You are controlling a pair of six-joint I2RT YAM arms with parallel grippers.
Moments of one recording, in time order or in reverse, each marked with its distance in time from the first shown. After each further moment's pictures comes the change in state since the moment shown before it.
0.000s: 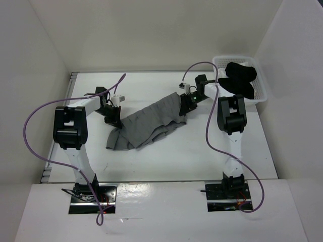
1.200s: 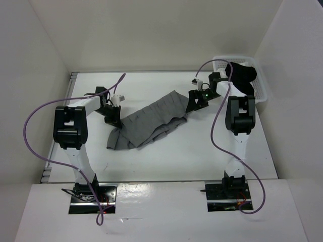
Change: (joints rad) left arm 0.001 0.004 0.006 -0.001 0.001 -0.018; right arm -0.132 -0.064 -0.042 -0.031 -0.001 -0.031
